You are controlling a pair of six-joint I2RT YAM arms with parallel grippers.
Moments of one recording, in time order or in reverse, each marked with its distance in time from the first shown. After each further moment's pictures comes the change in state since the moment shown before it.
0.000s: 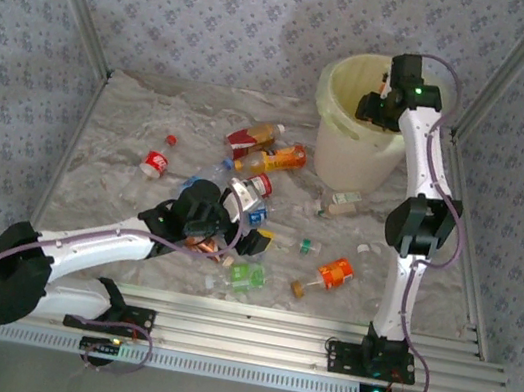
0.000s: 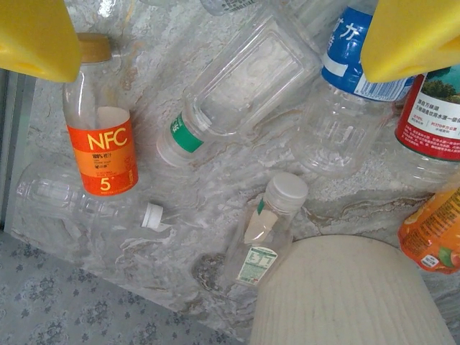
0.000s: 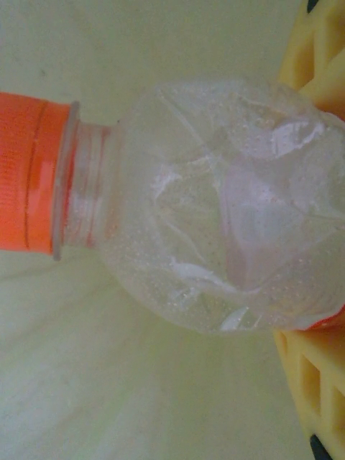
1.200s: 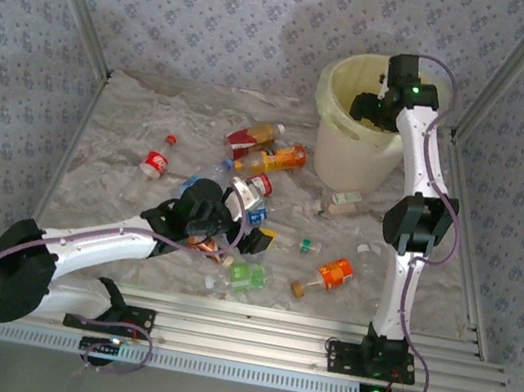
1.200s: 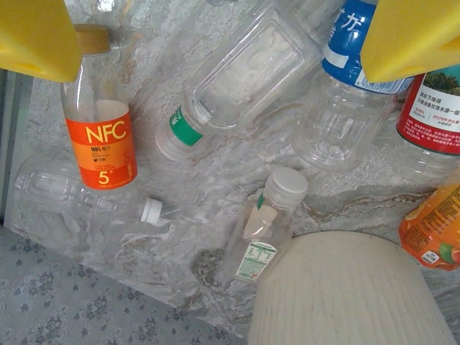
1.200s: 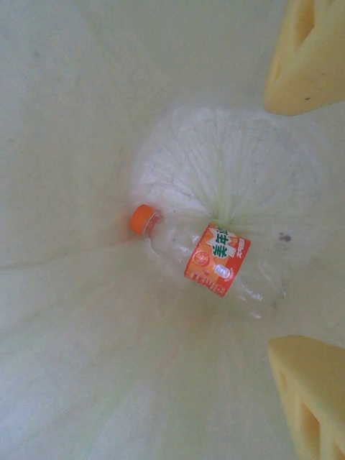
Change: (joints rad) left arm 0.000 0.018 0.009 0.024 0.000 -0.012; right arm 0.006 0.022 0.049 -0.027 0.002 -0.006
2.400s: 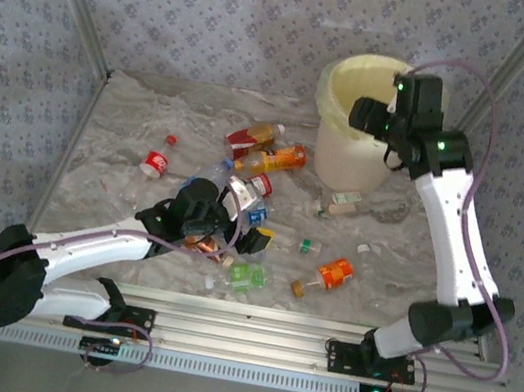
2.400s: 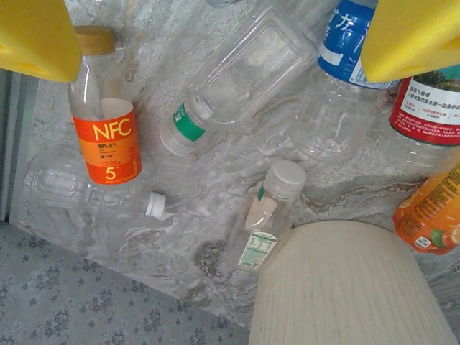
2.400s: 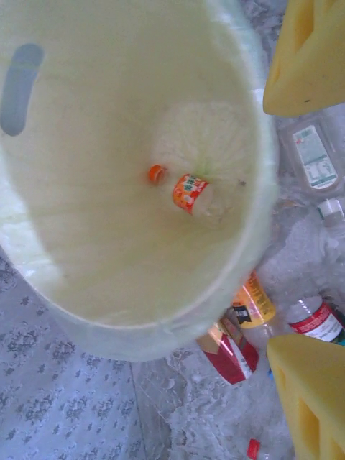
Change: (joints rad) left arm 0.000 -0.052 0.000 -0.033 -0.001 0.020; right arm 0.202 -0.788 -0.671 0.212 0.162 0.164
